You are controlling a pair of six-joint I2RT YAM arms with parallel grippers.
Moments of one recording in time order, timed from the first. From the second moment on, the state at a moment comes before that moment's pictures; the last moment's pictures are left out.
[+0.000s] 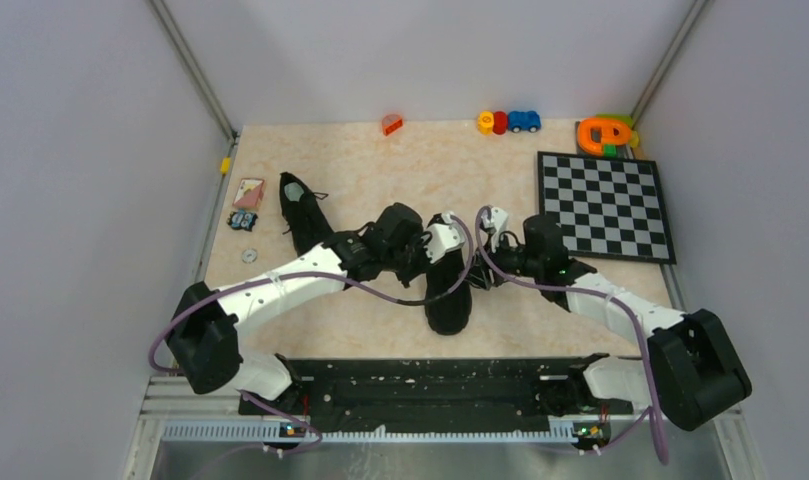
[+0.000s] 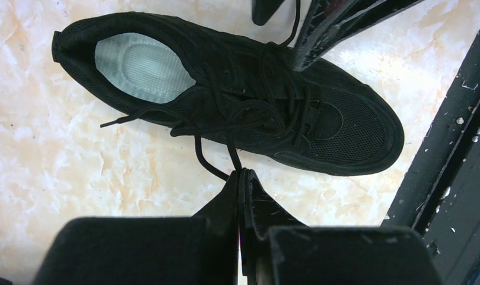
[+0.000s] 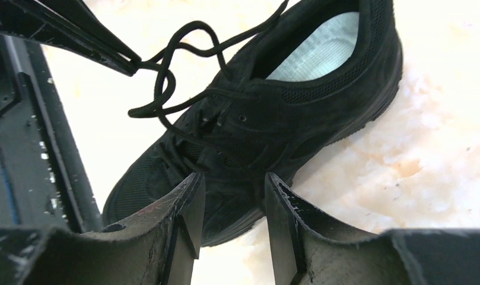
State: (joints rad) left arm -0.86 1.42 1.08 -0.43 0.15 0.30; right arm 0.45 1.21 0.54 0.13 -0.63 -0.06
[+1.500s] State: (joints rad) left arm -0.59 1.44 0.93 -0.33 0.94 -0.38; right arm 0.36 1.30 0.63 0.26 -0.60 0.09
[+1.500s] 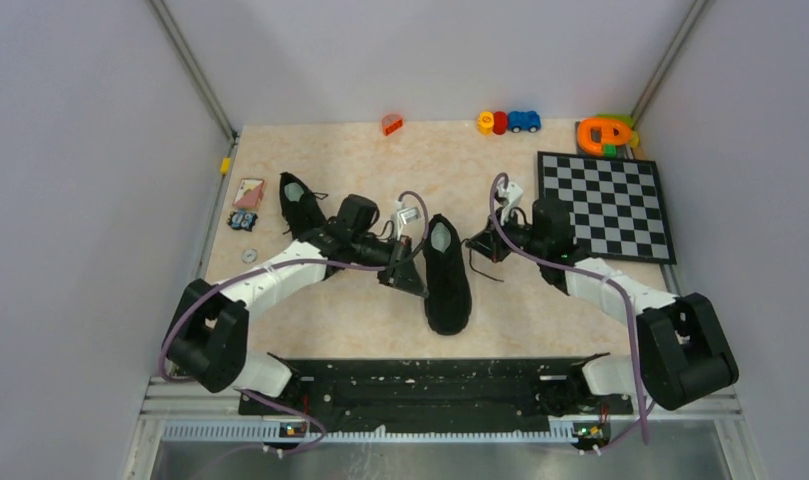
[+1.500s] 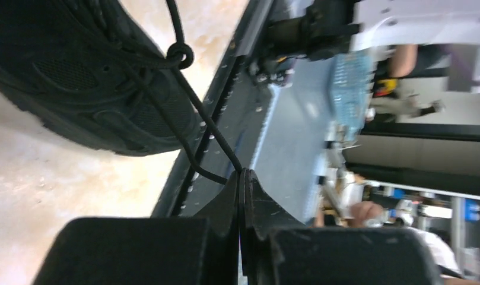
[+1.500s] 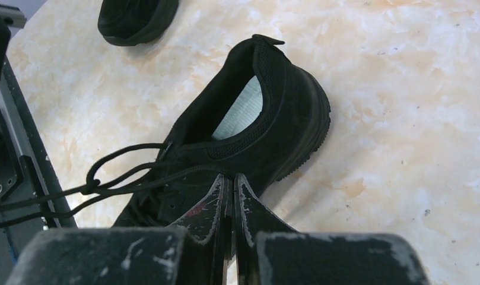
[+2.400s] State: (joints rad) left arm -0.50 1.53 1.11 -0.71 0.48 -0.17; right arm 0.18 1.23 0.56 0.25 -0.46 0.22
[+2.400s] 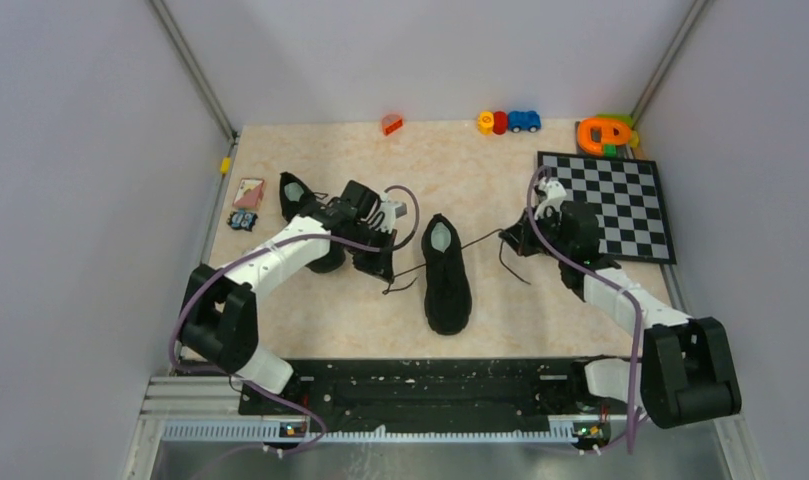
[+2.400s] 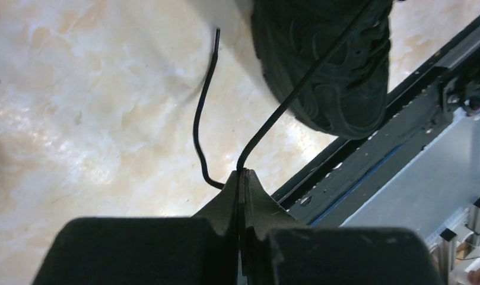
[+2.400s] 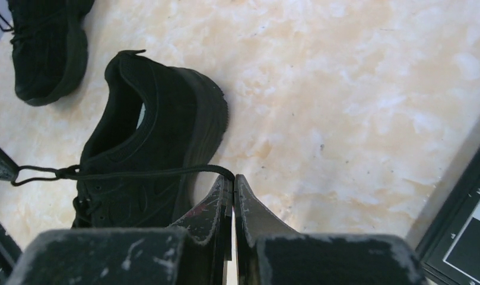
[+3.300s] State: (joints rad) left arm -0.58 1.46 1.16 -0.70 0.44 -0.13; right arm 0.11 0.98 0.52 0.09 -0.33 0.29
